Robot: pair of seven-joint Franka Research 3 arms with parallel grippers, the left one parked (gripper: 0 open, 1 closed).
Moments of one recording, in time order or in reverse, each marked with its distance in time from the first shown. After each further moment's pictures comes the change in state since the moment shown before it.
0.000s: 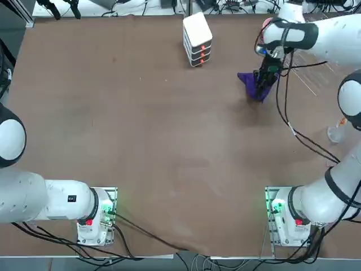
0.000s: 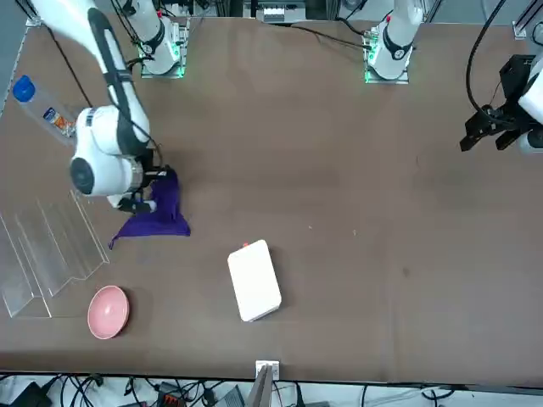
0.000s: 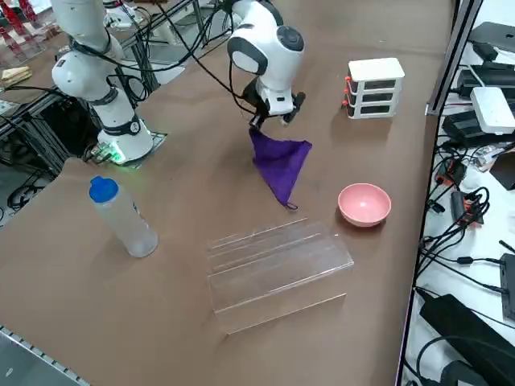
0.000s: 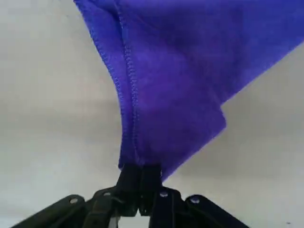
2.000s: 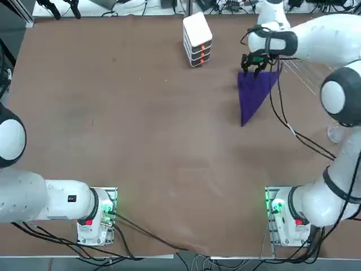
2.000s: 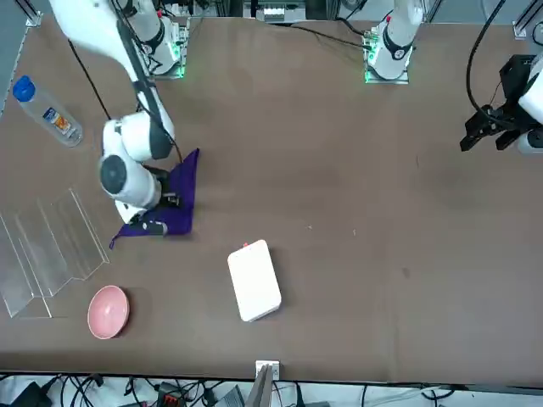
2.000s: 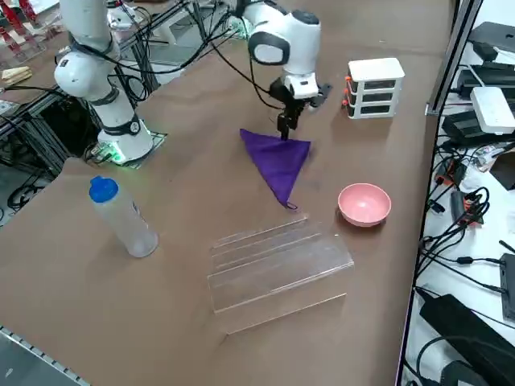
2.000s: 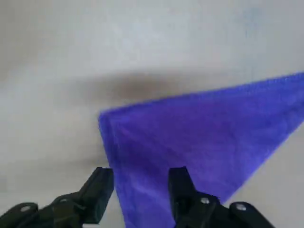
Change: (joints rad) arm 0.105 0.159 -0.002 0.202 -0.218 0.255 0.349
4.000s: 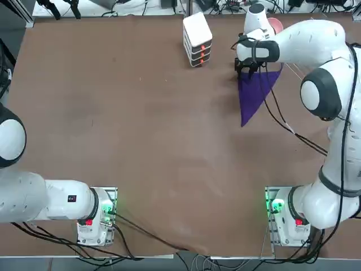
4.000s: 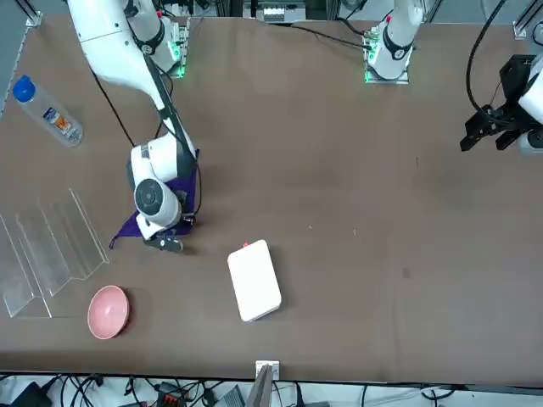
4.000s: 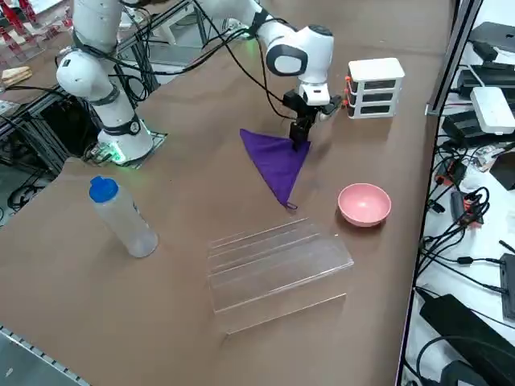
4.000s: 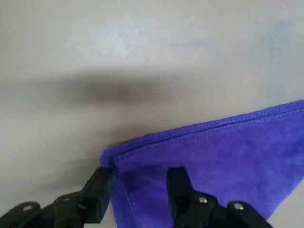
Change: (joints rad) arm 0.051 0.149 -0.025 0.116 -0.084 0.014 0.097
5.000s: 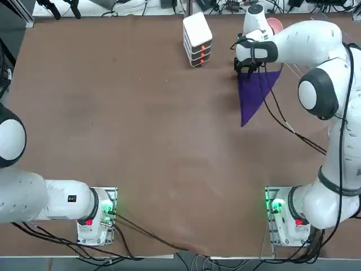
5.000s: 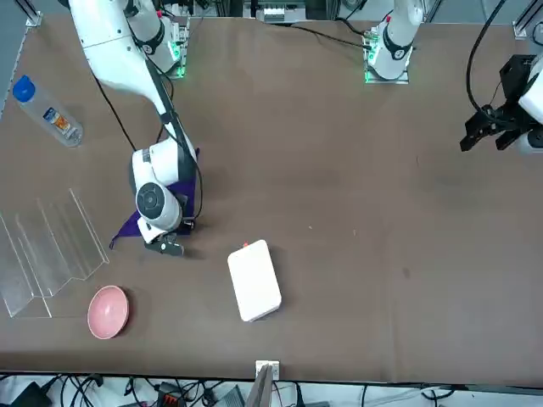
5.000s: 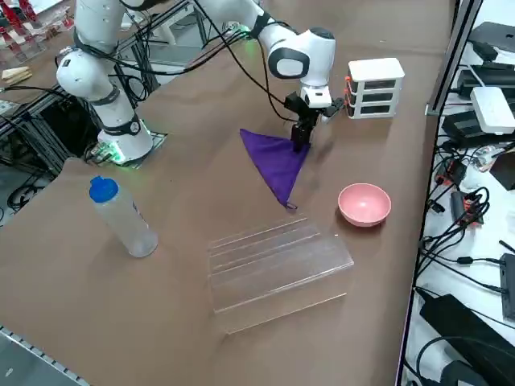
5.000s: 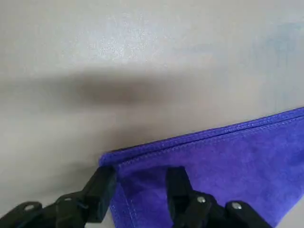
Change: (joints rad) arm 0.000 0.025 -0.002 0.015 -0.004 0.012 0.005
